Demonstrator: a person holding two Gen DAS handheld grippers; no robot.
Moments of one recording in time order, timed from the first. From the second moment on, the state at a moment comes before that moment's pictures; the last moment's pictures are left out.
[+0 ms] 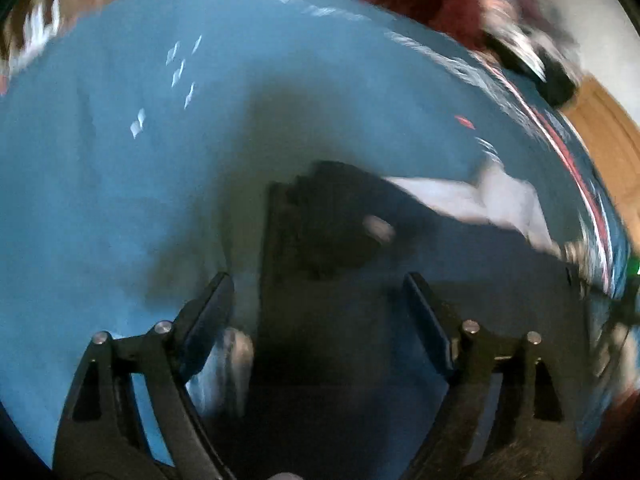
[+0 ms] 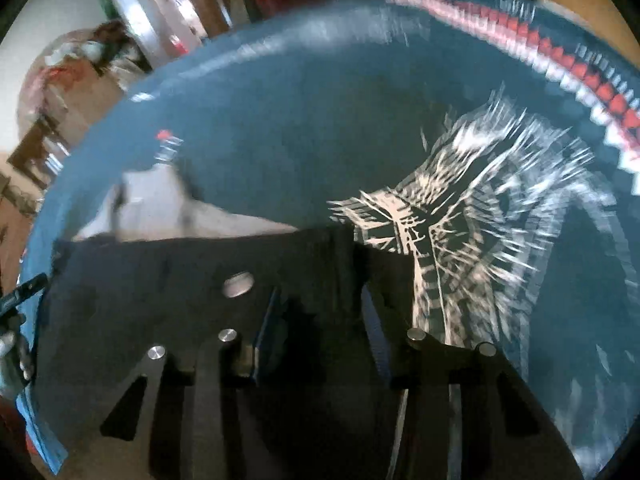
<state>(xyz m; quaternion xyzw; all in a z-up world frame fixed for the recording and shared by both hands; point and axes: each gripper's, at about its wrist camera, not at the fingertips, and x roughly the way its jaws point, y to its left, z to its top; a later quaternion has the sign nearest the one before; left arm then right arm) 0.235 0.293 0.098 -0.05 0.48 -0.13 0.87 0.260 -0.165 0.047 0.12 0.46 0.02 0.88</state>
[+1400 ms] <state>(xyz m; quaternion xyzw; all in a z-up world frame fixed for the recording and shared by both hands) 0.025 0.281 0.057 0.01 0.48 0.00 0.88 -0.014 -0.084 0.003 0.05 0.47 -0.07 0.88</state>
